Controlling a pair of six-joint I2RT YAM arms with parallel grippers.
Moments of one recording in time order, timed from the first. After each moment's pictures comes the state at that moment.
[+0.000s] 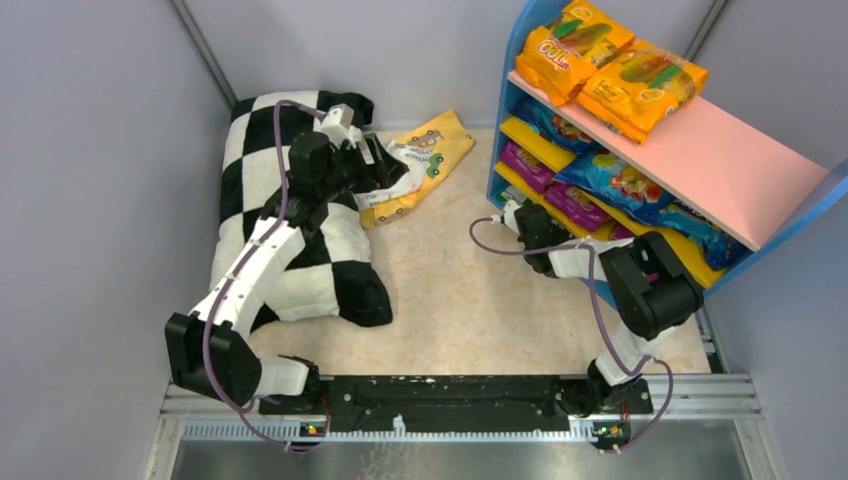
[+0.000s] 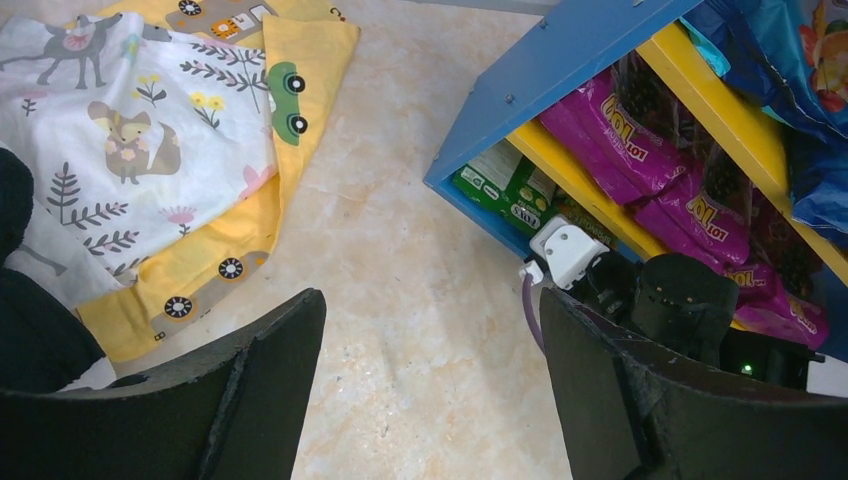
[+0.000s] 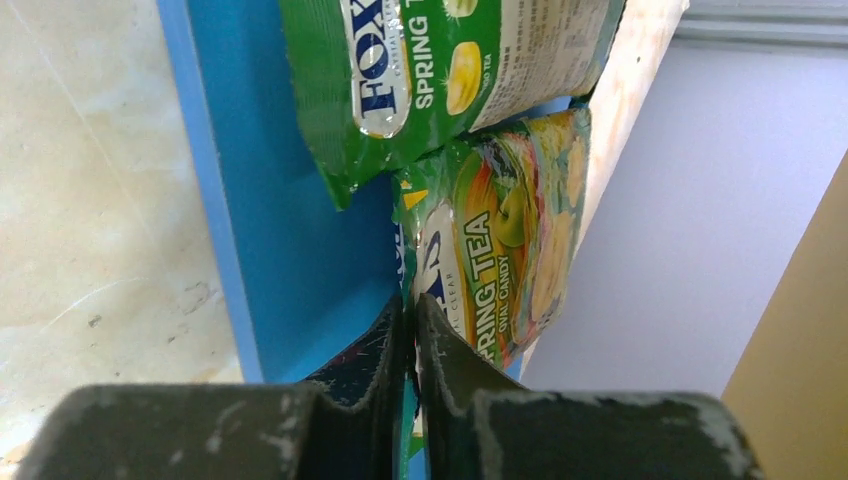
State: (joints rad) left arm -0.29 1.33 1.20 -0.17 0.31 -0.49; right arm 0.44 1.70 0.72 0.18 0.66 -0.75
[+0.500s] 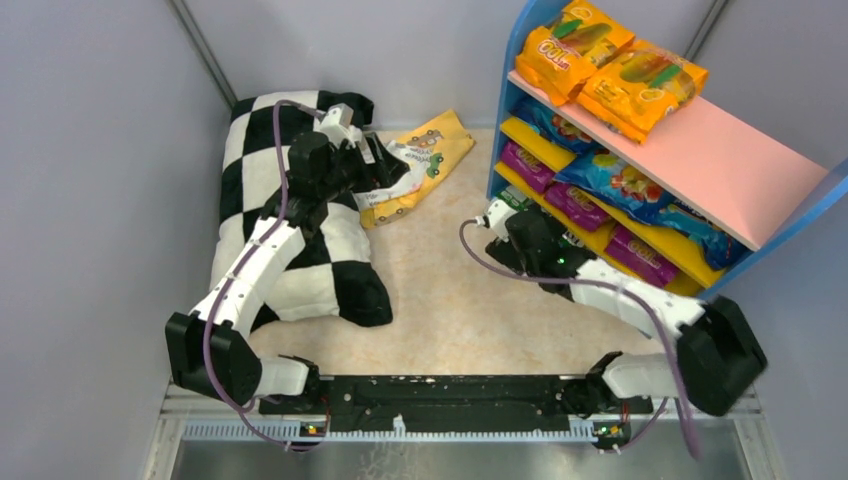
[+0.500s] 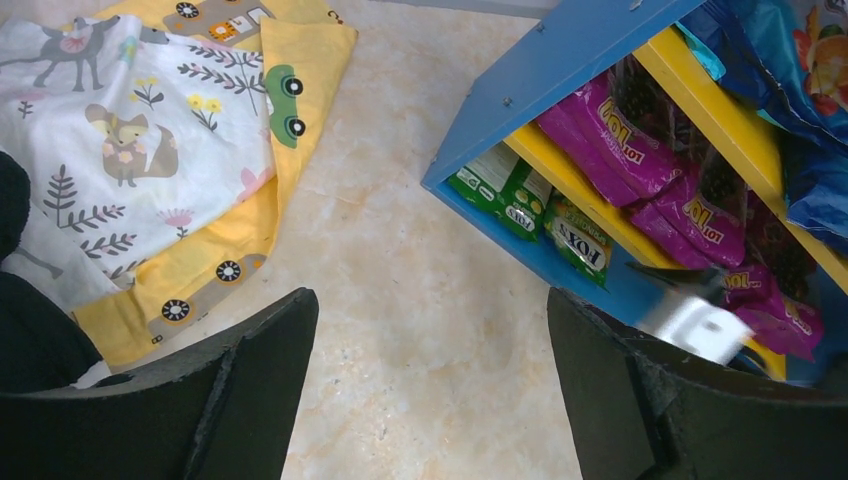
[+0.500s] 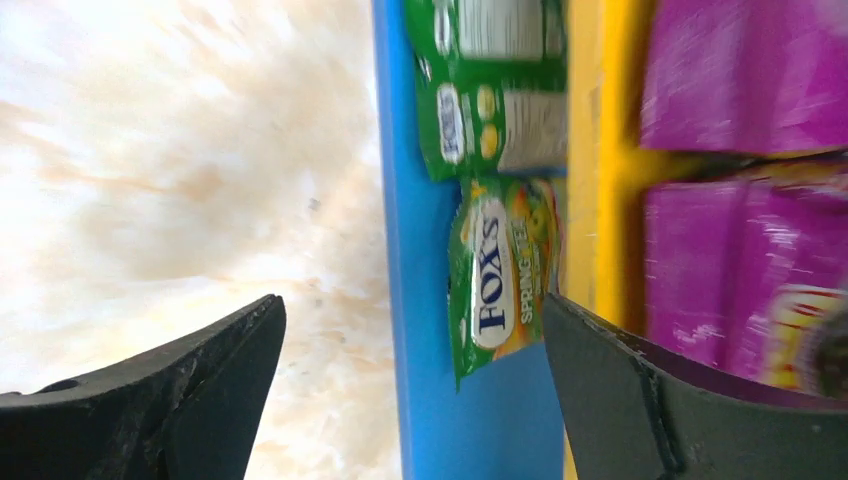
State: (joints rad) left arm -0.28 1.33 1.20 -0.16 0.33 -0.50; right arm 0.64 1.36 0.76 -0.16 0.52 -0.49
